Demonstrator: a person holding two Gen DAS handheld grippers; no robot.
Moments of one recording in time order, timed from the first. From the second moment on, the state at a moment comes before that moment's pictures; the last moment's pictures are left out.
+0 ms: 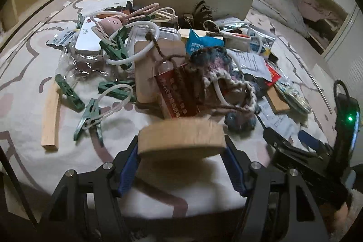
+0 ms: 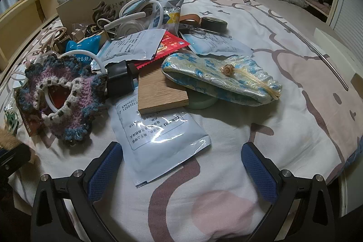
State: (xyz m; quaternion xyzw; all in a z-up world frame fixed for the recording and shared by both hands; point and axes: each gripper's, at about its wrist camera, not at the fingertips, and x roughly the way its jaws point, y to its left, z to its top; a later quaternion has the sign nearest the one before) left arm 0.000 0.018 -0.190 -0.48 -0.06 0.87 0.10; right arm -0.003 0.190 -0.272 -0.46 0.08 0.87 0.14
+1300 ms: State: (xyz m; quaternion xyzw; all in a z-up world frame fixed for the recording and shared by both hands) left arm 0.010 -0.011 -0.180 -0.47 -0.08 0.88 0.09; right arm -0.001 0.189 -0.273 -0.47 0.08 0.87 0.14
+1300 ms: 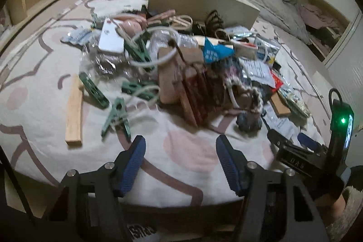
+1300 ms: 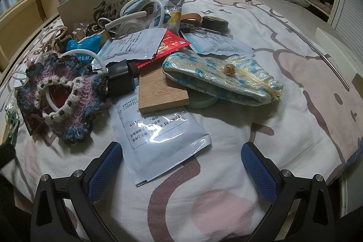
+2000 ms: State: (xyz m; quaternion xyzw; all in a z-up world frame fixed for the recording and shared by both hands) left arm 0.014 -0.001 -0.174 -0.43 -0.08 0.89 0.12; right arm 0.003 0.201 -0.259 -0.47 0.12 0.87 0.12
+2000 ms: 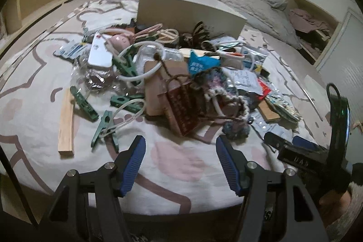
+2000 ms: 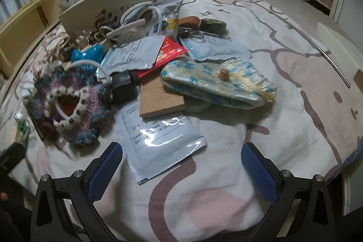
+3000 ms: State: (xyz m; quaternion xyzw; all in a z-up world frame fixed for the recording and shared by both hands) left arm 0.047 -0.001 -0.123 -0.34 -0.09 0.92 0.19; right arm 0.017 0.233 -0.083 -0.35 0.00 0.93 0.15
